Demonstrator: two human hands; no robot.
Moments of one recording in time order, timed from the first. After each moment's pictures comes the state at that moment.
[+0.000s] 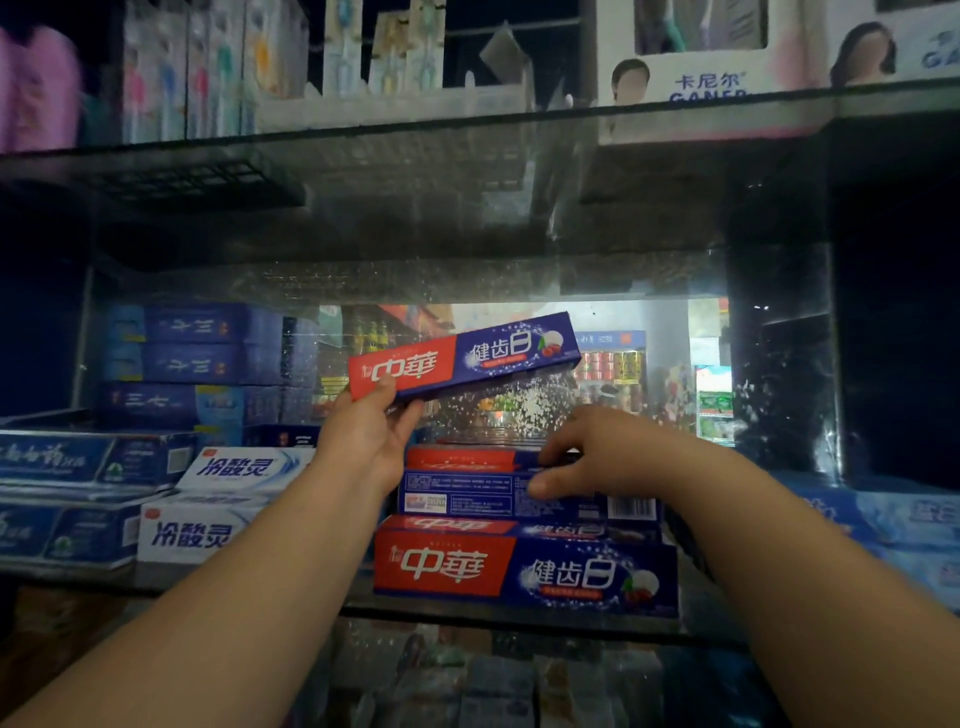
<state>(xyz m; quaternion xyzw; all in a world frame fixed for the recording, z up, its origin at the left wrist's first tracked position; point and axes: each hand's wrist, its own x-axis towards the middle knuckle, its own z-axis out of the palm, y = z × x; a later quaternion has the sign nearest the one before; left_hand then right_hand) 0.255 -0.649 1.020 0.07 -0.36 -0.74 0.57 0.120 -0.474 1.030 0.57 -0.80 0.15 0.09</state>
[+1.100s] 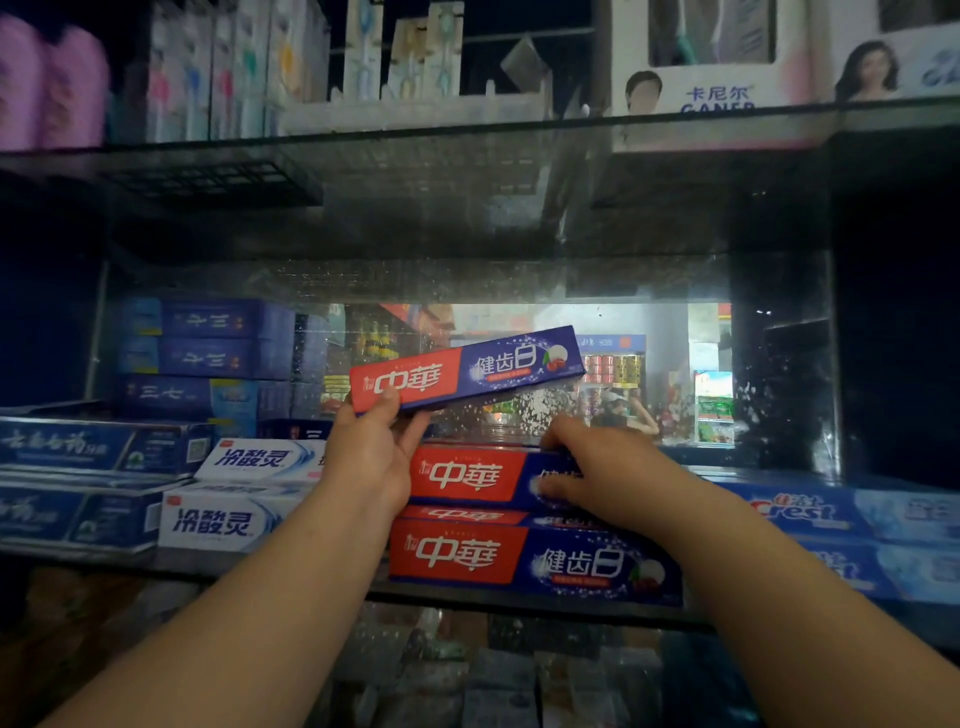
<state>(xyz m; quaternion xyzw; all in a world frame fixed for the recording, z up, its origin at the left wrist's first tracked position) 0.268 -0.639 1.001 0.06 -0.34 -0.74 0.58 0.134 -0.478 1.003 0.55 -0.79 0.17 0.21</state>
